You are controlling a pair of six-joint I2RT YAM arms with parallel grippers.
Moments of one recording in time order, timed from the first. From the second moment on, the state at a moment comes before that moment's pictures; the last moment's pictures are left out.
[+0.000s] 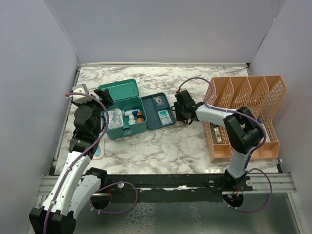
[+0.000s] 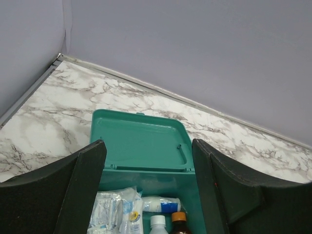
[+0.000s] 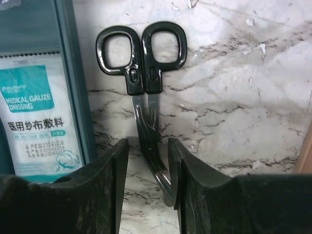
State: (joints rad) left arm -0.23 0.73 0.67 0.09 -0.37 -0.36; right arm 0.58 1.83 1.09 -0.21 0.22 0.30
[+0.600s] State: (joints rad) left arm -0.23 0.69 0.63 0.14 -0.33 -0.35; right arm 0.58 1.86 1.13 -0.24 0.18 0.28
